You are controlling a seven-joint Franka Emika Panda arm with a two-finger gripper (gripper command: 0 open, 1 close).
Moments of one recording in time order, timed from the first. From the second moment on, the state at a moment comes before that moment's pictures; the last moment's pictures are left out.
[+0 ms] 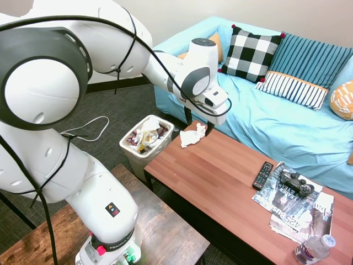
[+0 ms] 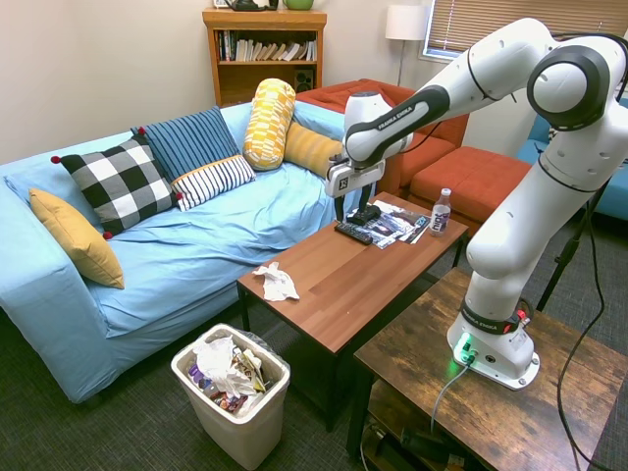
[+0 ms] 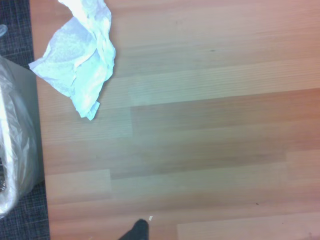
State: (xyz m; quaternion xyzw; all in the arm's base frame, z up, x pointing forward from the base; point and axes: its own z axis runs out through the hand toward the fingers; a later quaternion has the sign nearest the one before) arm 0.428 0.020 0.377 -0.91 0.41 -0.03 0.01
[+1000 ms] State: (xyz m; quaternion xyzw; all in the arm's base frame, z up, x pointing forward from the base) arm 0.622 0.142 0.201 -0.91 0.41 0.01 0.01
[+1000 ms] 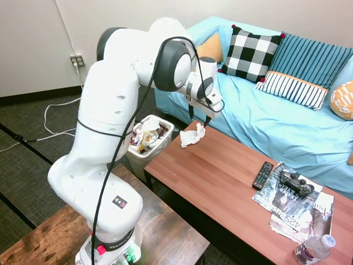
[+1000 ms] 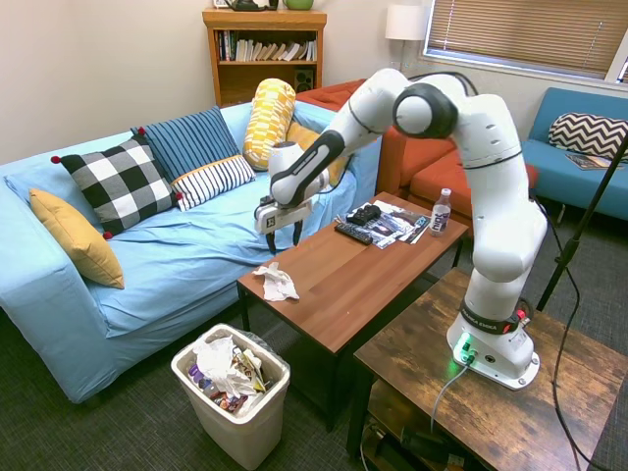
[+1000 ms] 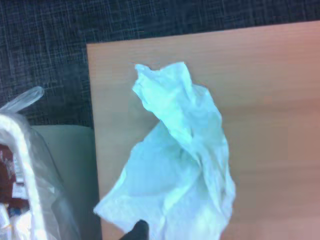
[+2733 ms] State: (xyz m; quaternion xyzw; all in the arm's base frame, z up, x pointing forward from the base) arm 0.664 0.144 0.101 -0.90 0.43 0.07 0.00
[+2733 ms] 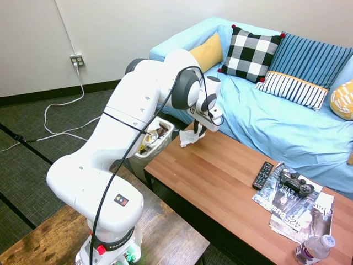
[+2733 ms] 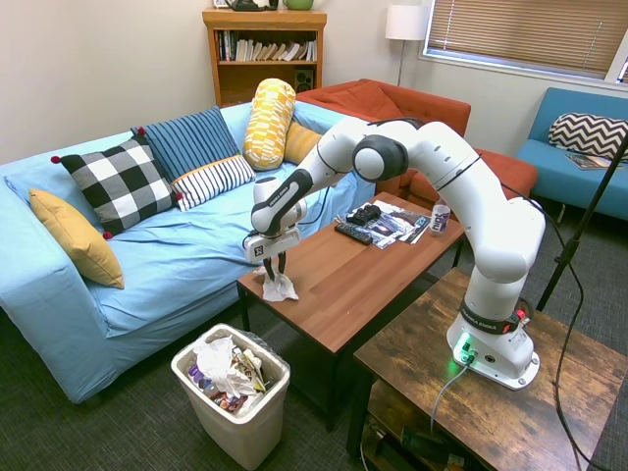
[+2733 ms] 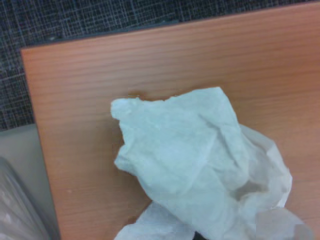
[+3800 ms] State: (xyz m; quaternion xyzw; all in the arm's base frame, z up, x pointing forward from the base) arm 0.629 0.228 0.270 -0.94 0.33 0.05 0.06
